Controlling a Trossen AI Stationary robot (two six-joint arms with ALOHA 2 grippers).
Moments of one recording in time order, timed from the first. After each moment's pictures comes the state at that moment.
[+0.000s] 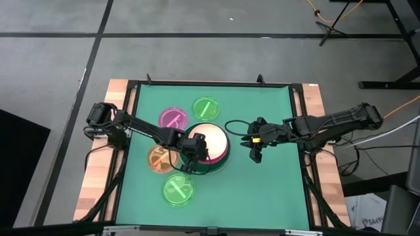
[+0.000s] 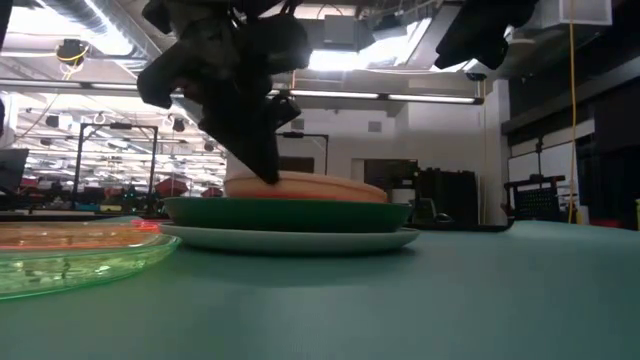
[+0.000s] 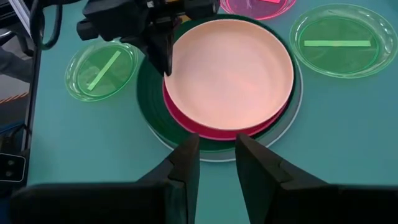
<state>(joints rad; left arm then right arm) -0.16 1.72 1.08 -0.40 -0.03 0.16 0.22 1.19 1.01 -0.58 0.19 0.47</state>
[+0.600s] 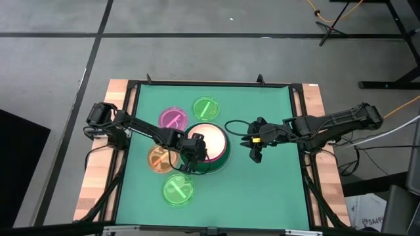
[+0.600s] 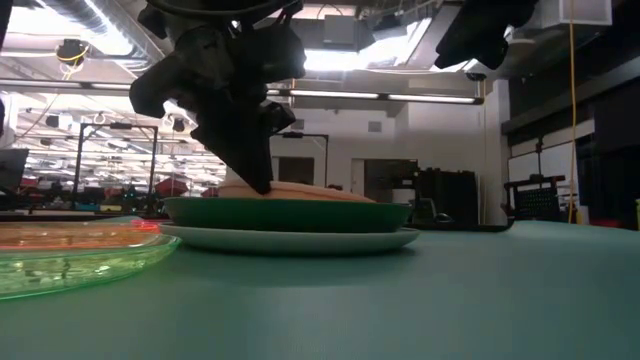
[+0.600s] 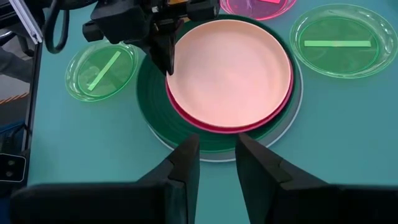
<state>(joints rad) -0.16 1.72 1.06 -0.40 -0.03 0.16 0.22 1.19 1.01 -0.58 0.19 0.47</state>
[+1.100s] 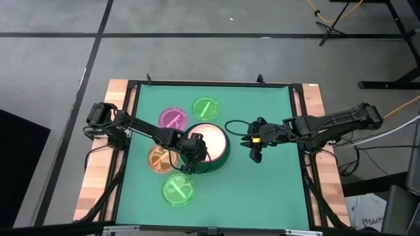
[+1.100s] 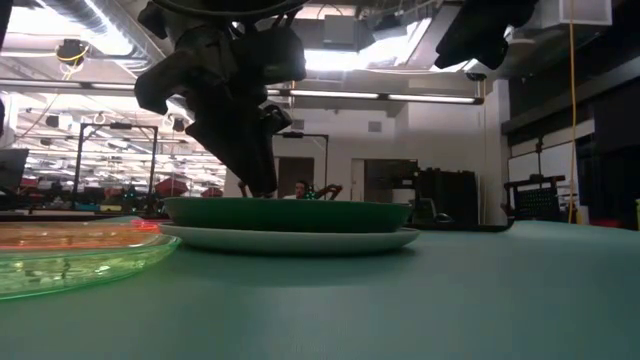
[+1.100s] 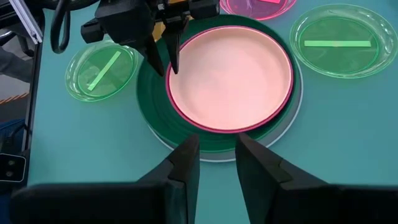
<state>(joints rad) -0.16 1.72 1.06 -0.40 -0.04 0.08 0.22 1.19 1.01 -0.58 0.19 0.47</state>
